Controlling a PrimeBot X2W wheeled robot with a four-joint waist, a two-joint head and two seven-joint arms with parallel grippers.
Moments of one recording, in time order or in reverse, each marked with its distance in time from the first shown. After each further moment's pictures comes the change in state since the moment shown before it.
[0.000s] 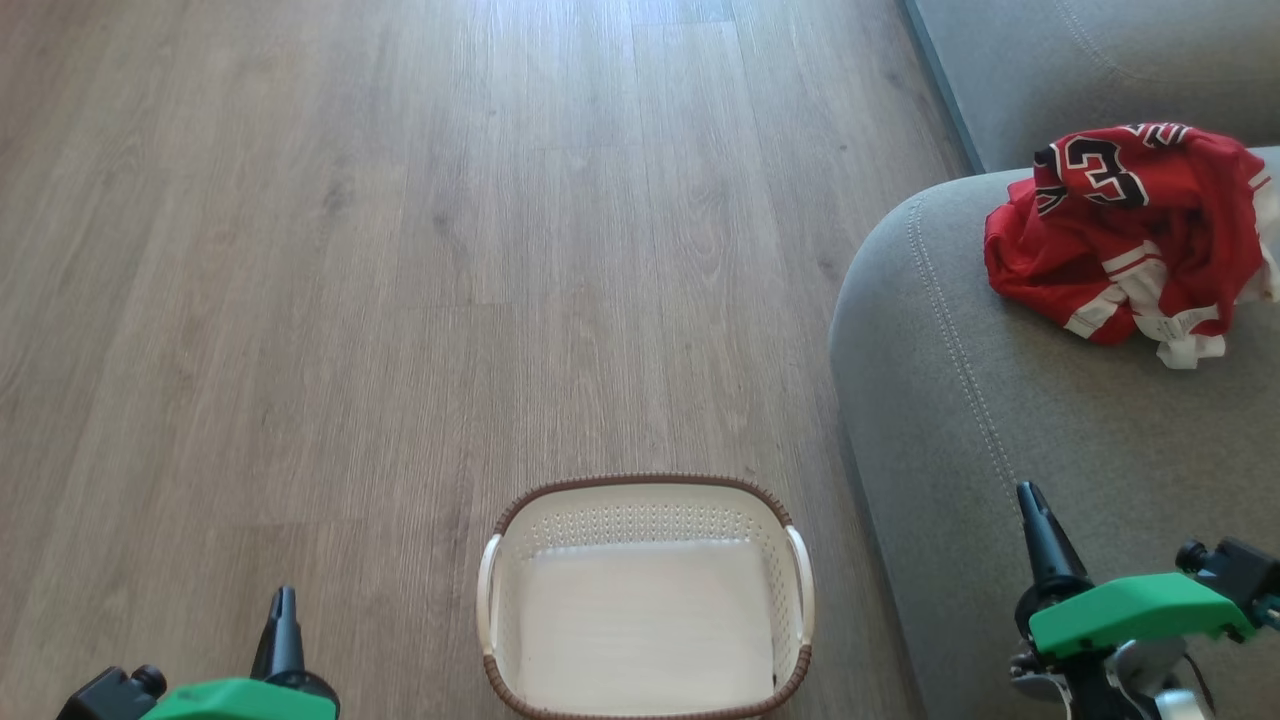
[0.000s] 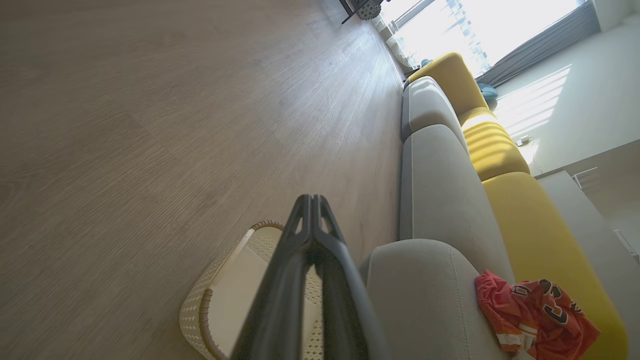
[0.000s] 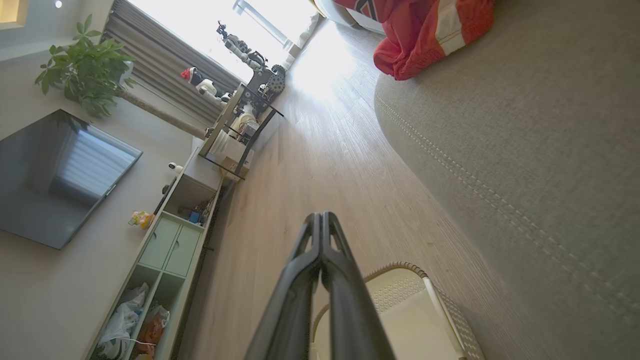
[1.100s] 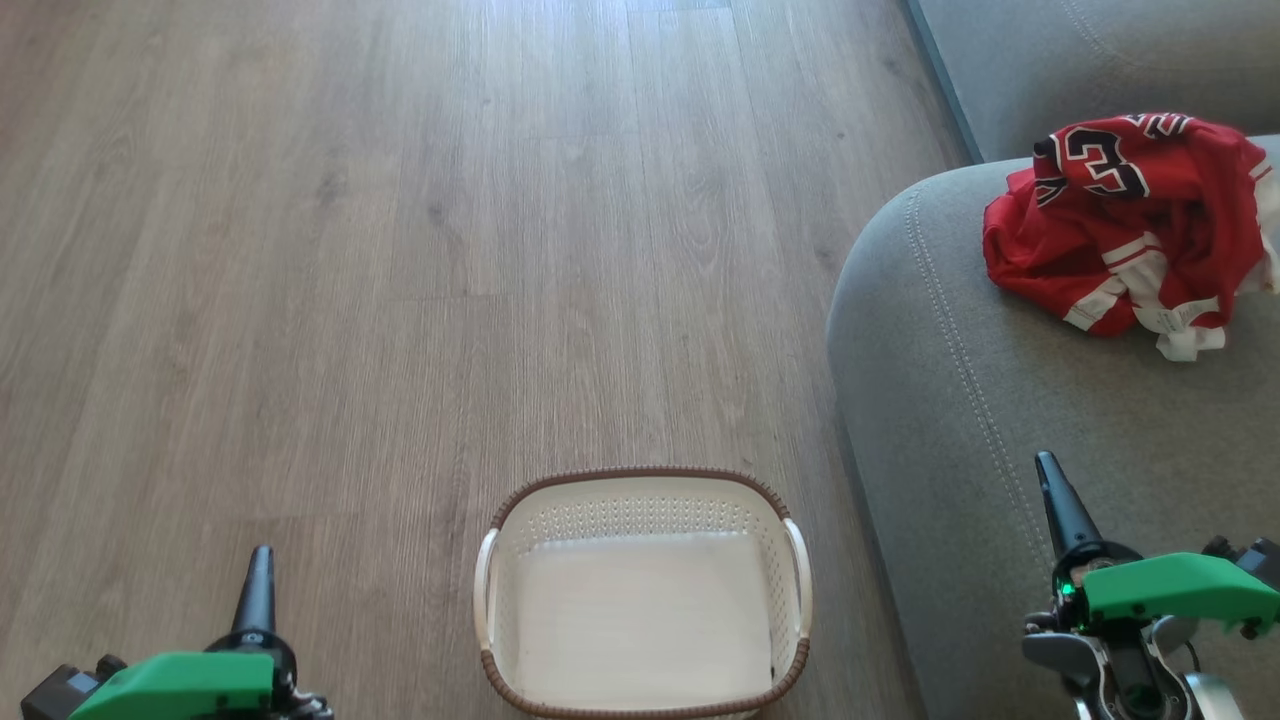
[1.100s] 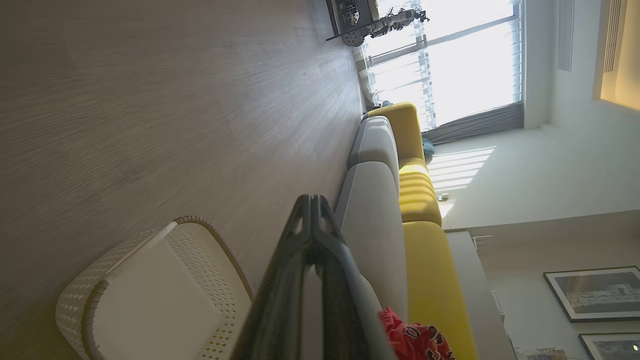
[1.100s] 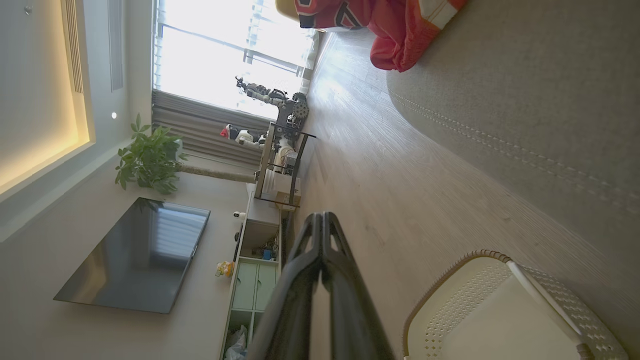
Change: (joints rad) left arm -0.042 -0.058 0.127 -0.016 -0.268 -0.087 0.088; right arm -0.045 -0.001 -0.026 0.000 0.375 0.000 0.050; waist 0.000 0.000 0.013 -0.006
